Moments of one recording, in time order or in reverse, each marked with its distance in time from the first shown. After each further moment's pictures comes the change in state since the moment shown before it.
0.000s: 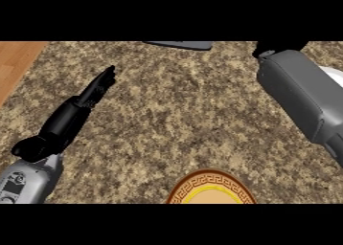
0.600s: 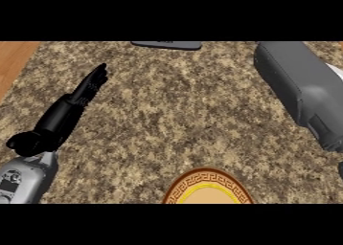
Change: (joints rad) left arm 0.005 0.009 0.036 0.026 -0.001 0.009 -0.003; right arm -0.169 0.092 -0.025 0.340 0.174 -0.102 0.011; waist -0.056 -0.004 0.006
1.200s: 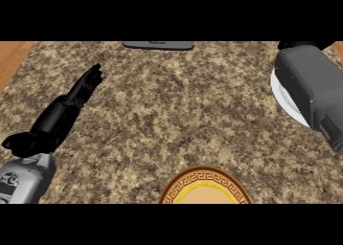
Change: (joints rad) left arm 0.023 -0.005 0.022 -0.004 -0.005 0.017 0.002; right arm 0.037 -0.037 -0.027 0.162 0.057 -0.220 -0.056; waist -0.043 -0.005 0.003
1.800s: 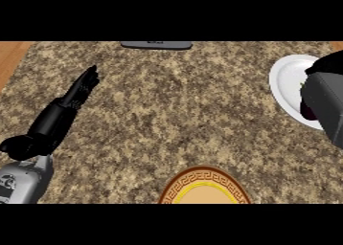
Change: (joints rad) left arm 0.020 0.000 0.014 -0.003 -0.009 -0.003 -0.015; right arm 0.158 -0.093 -0.145 0.064 -0.129 -0.159 -0.060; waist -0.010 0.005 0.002
